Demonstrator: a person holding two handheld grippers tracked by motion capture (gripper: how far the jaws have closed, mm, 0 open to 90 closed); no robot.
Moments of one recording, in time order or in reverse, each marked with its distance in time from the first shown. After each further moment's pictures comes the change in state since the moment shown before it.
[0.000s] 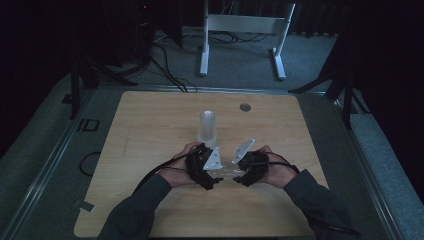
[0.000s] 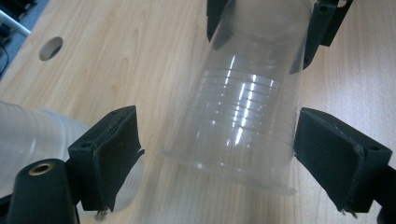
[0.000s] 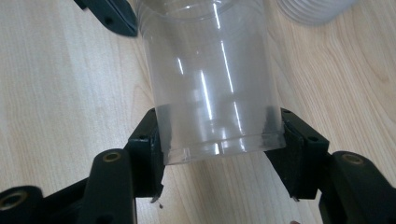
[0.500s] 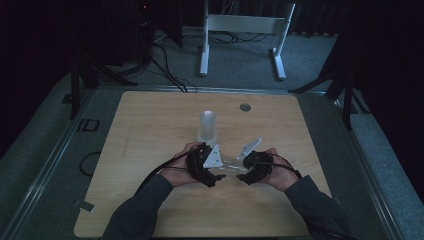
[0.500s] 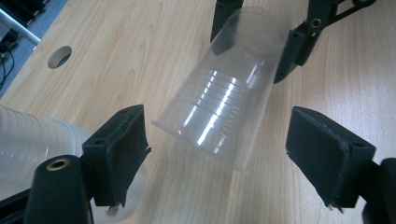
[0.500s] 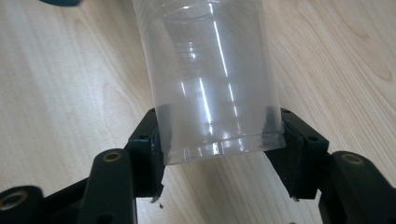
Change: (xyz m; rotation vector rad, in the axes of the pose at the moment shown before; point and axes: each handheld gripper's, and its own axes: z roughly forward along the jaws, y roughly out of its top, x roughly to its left) left arm 0.002 0.004 -0.001 -0.042 0.012 -0.032; right arm -0.006 -0.017 0.006 -0.012 -0.061 0.159
